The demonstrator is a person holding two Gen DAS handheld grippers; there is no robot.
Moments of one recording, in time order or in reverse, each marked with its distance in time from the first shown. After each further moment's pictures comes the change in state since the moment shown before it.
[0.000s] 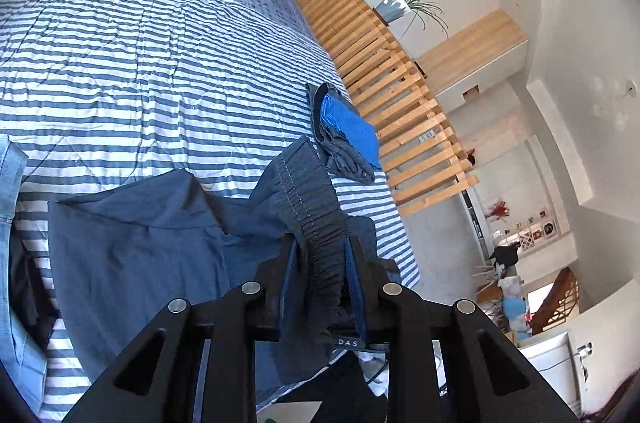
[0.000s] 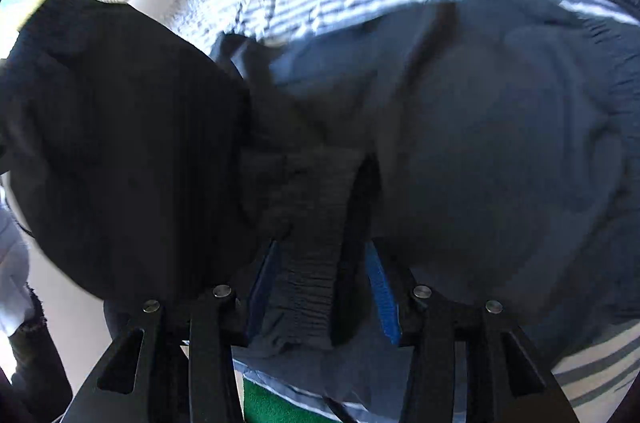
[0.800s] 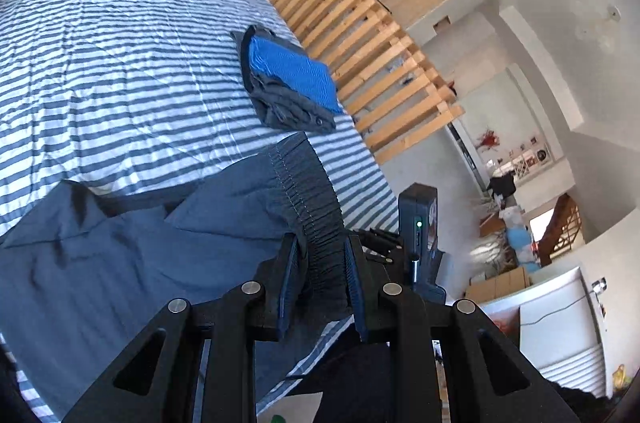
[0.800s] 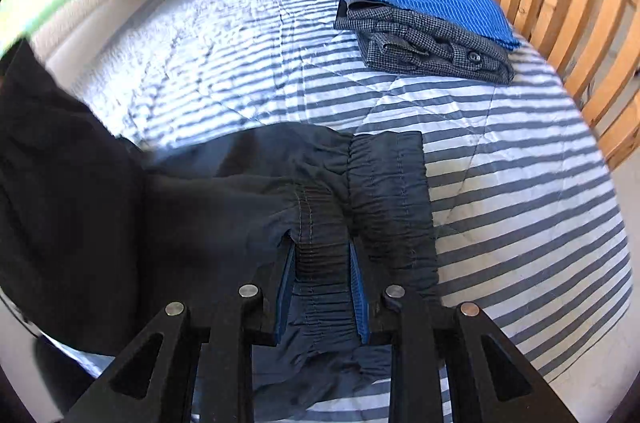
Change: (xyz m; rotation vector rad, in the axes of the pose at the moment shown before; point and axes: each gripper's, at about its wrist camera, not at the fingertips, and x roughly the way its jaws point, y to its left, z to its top) left arm 0.135 -0.095 -0.015 0.195 0.217 -0.047; right arm -0.092 -0.073 0.011 0.007 -0.255 -0.407
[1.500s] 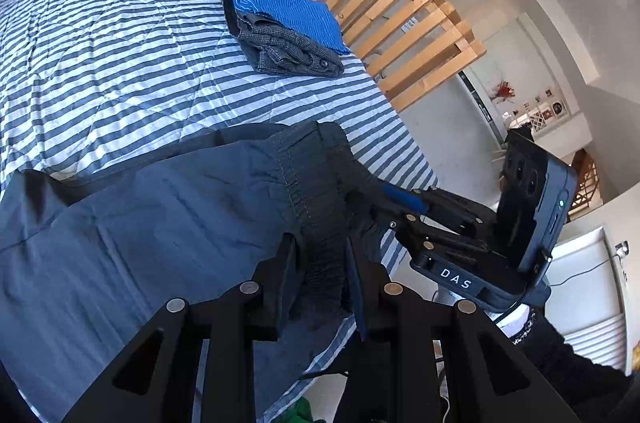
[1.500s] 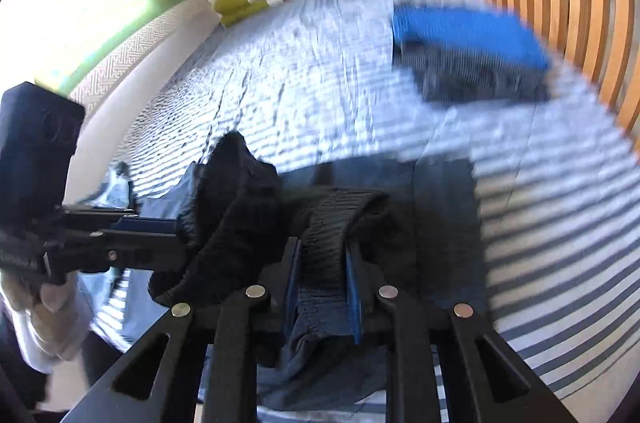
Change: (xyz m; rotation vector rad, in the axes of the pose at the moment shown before) left arm 0.072 -0.007 -0.011 0.066 0.132 0.067; right arm -0.056 0.011 -0.014 -0.007 -0.195 0.215
